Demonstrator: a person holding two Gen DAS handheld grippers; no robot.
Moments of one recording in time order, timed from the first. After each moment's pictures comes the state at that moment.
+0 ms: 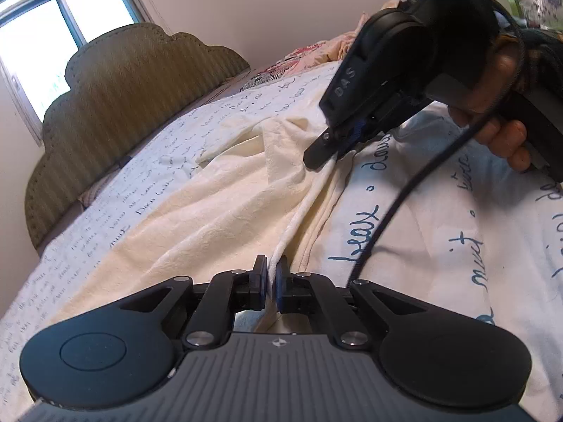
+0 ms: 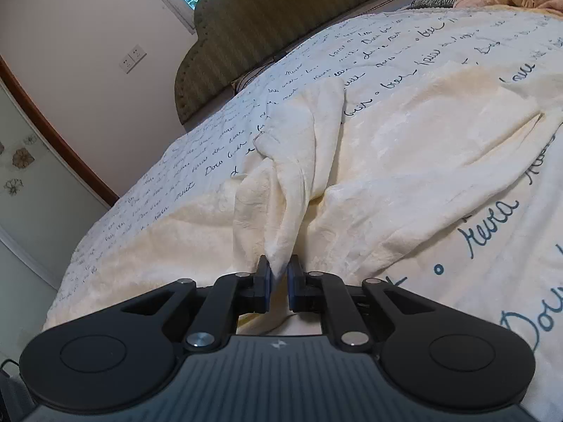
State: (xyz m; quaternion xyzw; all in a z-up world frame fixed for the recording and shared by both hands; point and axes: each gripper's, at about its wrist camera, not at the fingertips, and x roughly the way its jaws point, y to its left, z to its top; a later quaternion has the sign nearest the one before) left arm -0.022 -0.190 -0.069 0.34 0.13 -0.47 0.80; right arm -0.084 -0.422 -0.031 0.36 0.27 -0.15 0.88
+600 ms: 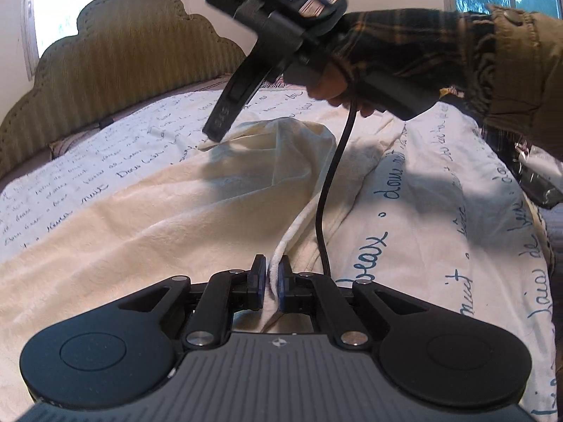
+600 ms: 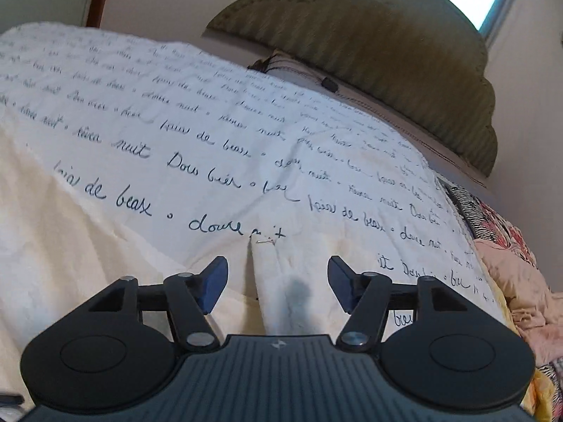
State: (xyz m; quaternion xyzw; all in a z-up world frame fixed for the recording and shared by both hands) left arm 0.030 -0.174 -0.066 0.21 0.21 -0.52 0.80; right arm 0.099 -0.391 0.005 -0.14 0.41 -0.17 0.88
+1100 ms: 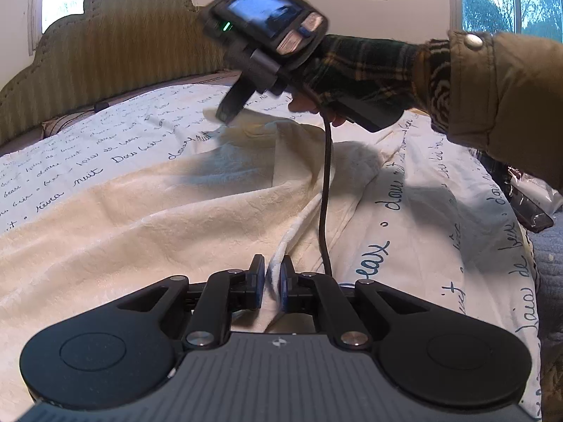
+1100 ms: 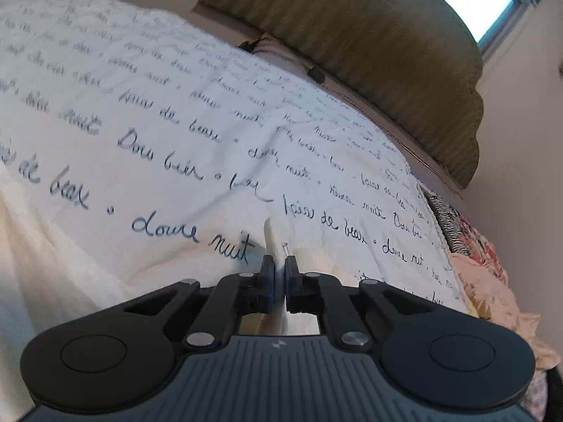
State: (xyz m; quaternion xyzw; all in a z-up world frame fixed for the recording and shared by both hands) left arm 0.036 -0.168 -0.066 0.17 0.23 -0.53 0.80; right arm 0.121 -0.413 -0.011 -0.16 0.40 -0.21 0.87
